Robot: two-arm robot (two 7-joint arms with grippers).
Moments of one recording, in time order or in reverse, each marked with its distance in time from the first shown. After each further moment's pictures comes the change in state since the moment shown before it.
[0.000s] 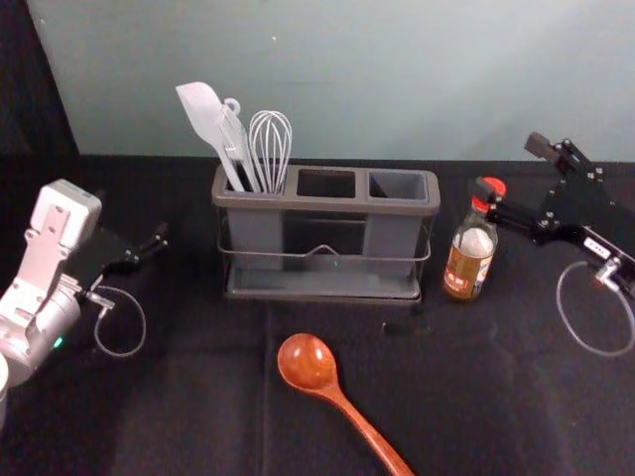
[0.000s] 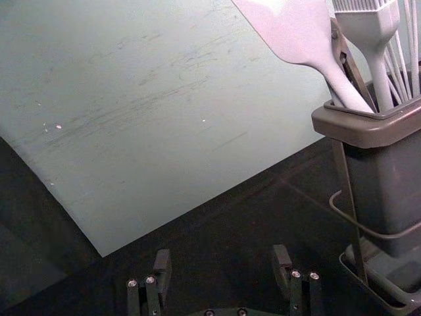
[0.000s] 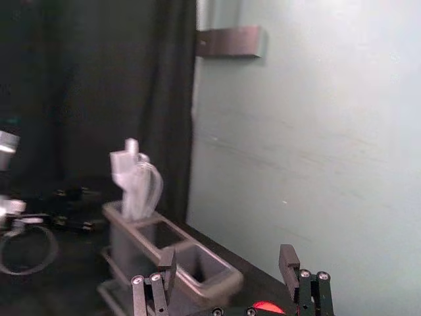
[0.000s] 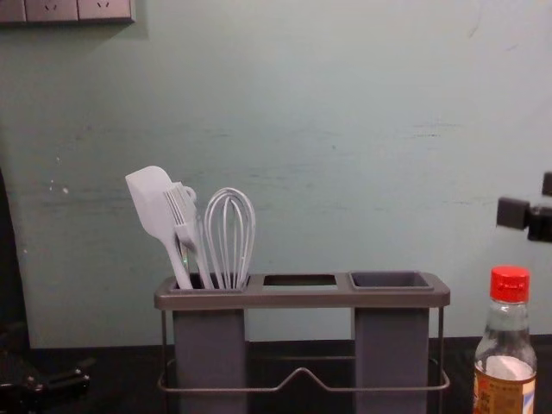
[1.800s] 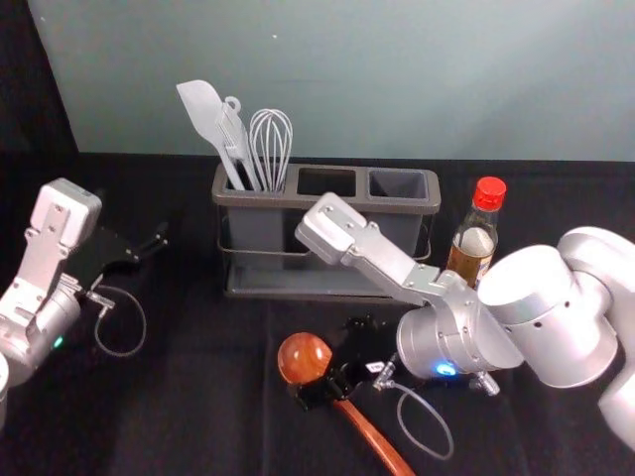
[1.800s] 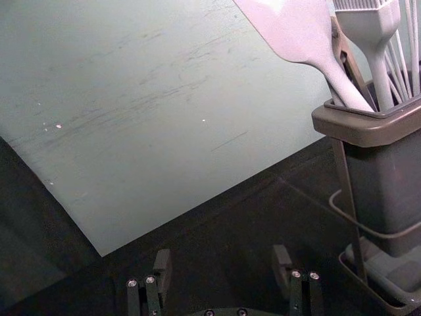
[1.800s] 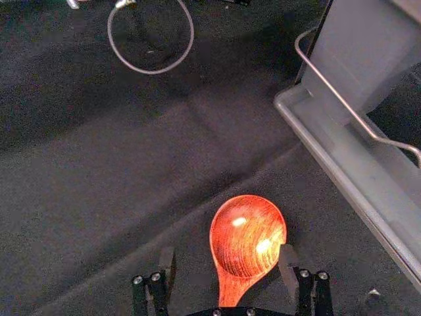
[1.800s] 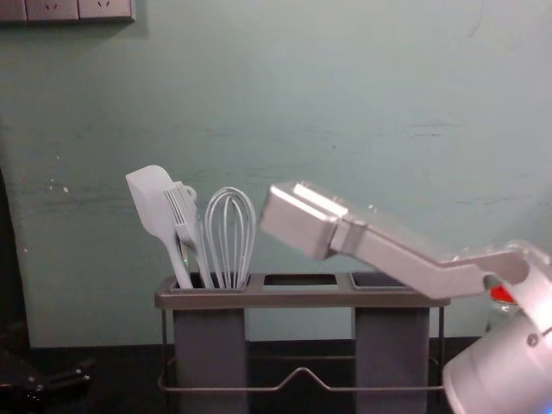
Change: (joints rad) left arm 0.000 0.000 0.000 0.000 0.000 0.000 0.000; right arm 0.406 -0.124 -0.628 -0.069 -0.150 1.053 -0.121
